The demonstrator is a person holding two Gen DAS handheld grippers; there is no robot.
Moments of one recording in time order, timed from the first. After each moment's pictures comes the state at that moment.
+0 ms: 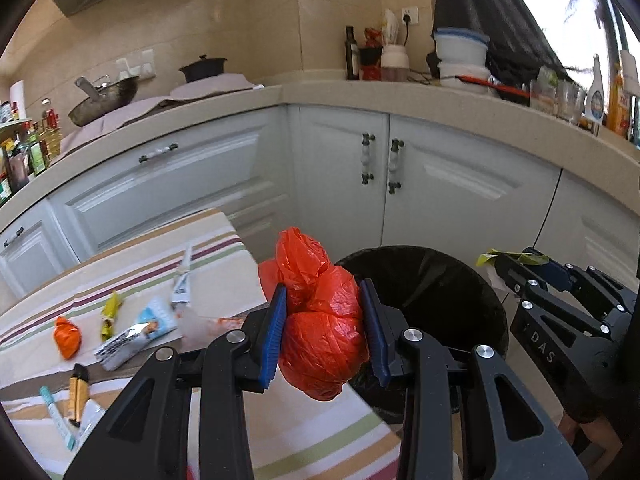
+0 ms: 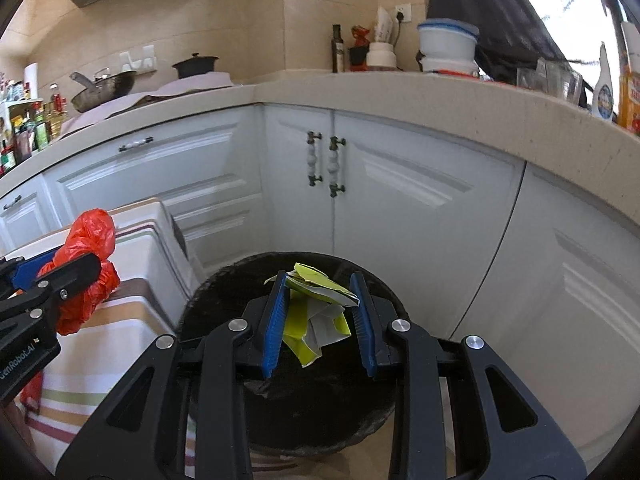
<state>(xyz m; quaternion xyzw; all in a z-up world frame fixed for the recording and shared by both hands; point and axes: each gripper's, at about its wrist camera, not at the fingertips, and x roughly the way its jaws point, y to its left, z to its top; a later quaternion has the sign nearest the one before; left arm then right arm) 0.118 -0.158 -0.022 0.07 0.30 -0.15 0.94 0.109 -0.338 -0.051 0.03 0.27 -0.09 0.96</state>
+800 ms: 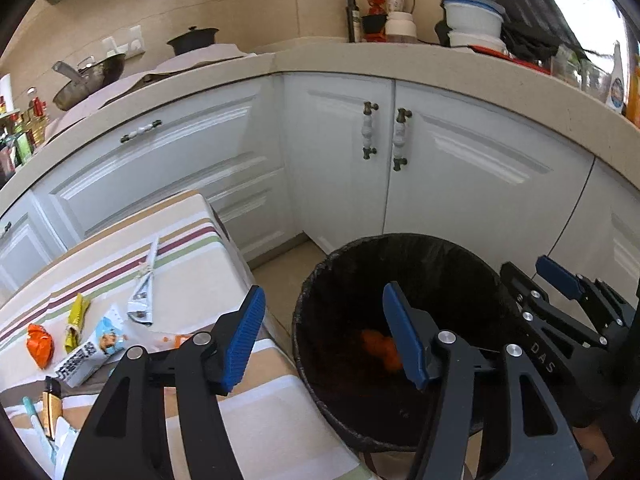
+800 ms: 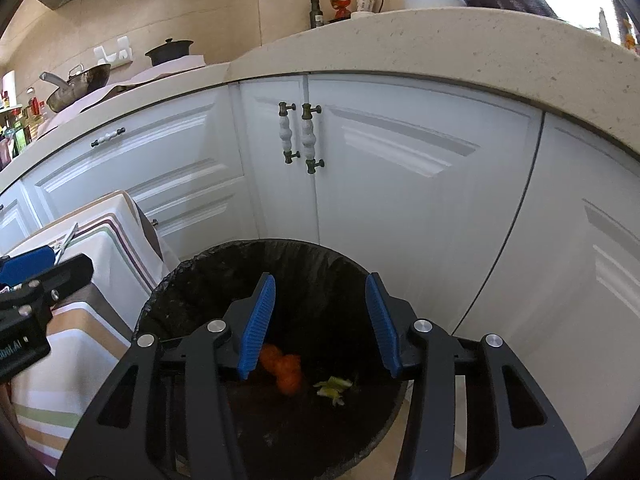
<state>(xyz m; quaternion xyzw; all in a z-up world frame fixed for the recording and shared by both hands) 0.160 -0.184 -0.037 0.08 0.34 -0.13 0.93 0.147 -0.371 -0.080 0.06 0.29 -0.10 0.95</state>
